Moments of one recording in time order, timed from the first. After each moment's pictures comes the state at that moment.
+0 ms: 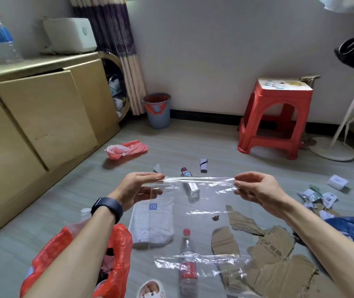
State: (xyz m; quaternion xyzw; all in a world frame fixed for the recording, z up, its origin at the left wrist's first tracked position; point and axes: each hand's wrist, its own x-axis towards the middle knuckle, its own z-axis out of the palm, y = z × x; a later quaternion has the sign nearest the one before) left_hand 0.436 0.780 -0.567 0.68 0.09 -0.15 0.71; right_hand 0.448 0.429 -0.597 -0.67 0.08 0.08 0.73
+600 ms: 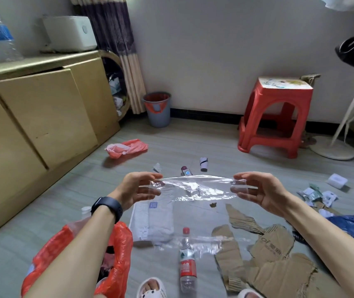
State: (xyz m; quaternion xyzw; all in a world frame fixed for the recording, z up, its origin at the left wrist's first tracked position) left_hand 0.439 0.785 -0.575 0.68 0.11 -0.16 0.71; right_hand 0.449 0.424 -0.594 -0.60 0.10 0.15 0.78
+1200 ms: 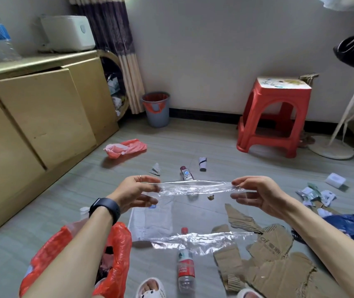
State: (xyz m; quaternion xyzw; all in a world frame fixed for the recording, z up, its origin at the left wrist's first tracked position) left_hand 0.436 0.787 -0.581 0.71 0.11 -0.18 0.67; right_hand 0.446 0.424 -0.603 -0.66 0.09 0.16 0.73
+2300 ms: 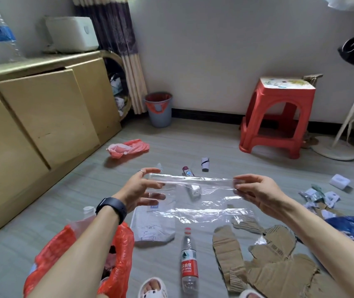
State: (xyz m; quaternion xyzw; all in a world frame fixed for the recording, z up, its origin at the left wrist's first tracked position) left_hand 0.436 0.780 -0.576 0.68 0.11 -0.17 0.71; right_hand 0.450 0.433 -0.607 -0.63 0.10 0.12 0.76
